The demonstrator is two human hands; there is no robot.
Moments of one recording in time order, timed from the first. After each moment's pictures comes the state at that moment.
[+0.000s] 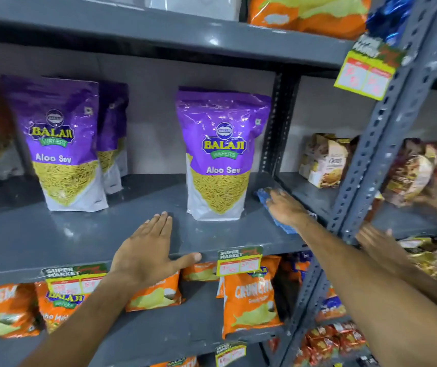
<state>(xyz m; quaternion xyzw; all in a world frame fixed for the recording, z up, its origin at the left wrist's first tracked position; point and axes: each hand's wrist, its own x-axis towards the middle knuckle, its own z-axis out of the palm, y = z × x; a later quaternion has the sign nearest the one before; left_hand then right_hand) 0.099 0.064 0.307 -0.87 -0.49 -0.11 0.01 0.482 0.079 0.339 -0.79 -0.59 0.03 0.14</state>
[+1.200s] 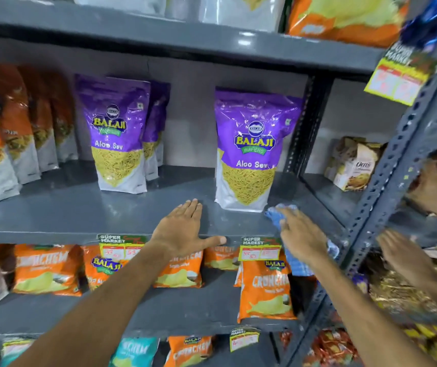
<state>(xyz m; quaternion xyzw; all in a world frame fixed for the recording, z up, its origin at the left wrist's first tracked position) 0.098 0.056 0.318 -0.87 -0.48 -0.06 -0.02 0.396 -0.017 0.319 -0.76 -0.61 -0.04 0.20</state>
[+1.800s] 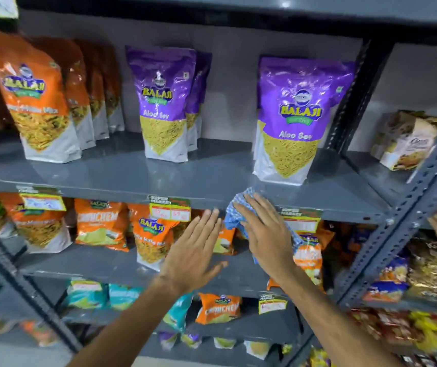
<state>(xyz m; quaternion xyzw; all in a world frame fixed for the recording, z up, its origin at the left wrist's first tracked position) 0.023 -0.029 0.205 -0.88 -0.41 -0.15 0.17 0.245 -0.040 0.249 -0.53 -0.76 -0.17 0.34</state>
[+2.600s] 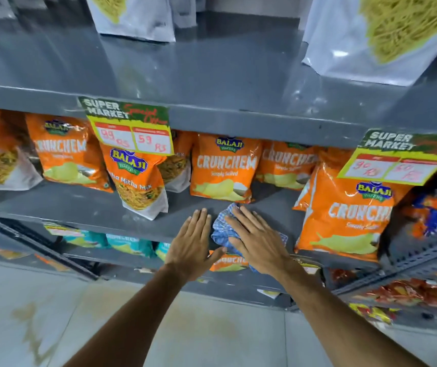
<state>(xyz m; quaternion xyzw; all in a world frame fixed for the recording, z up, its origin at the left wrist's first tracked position) 0.035 0.033 -0.055 -0.84 -0.54 -0.03 -0.02 0.261 0.039 -0.043 -0.51 -0.85 0.01 0.08</state>
